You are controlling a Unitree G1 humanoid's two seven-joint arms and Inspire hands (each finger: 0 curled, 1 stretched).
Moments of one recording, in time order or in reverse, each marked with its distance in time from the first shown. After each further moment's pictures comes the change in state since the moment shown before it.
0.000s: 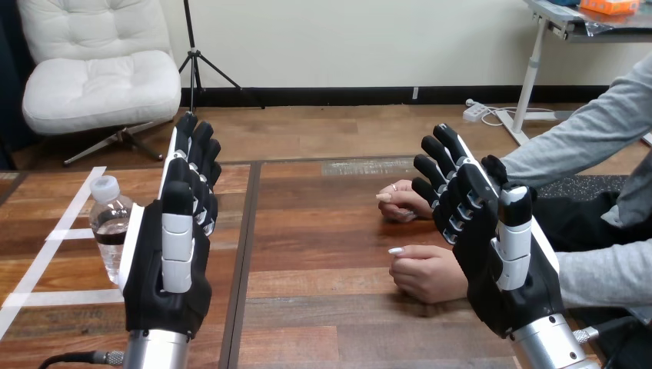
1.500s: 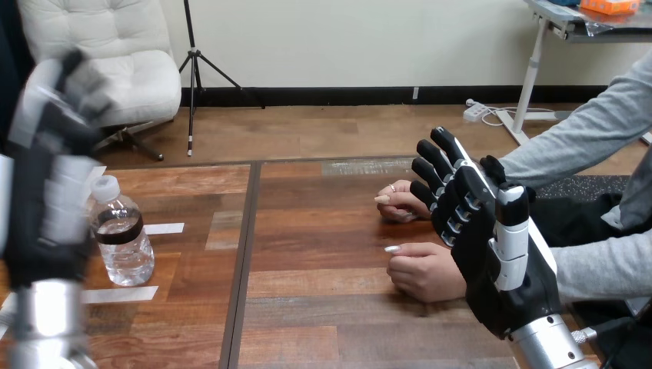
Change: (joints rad) left arm -0.182 0.145 0.272 0.013 0.024 -0.075 0.137; right arm 0.000 0.001 0.001 -0.003 0.000 0.020 0.000
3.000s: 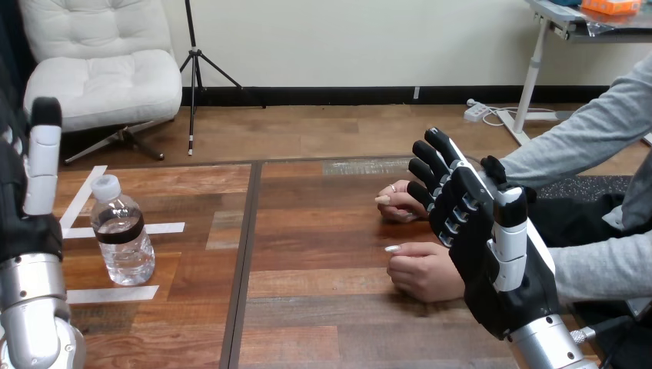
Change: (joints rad) left arm -0.220 0.089 0.085 0.453 0.136 -0.009 0.128; right arm 0.000 0.000 -0.001 0.000 0.000 0.000 0.013
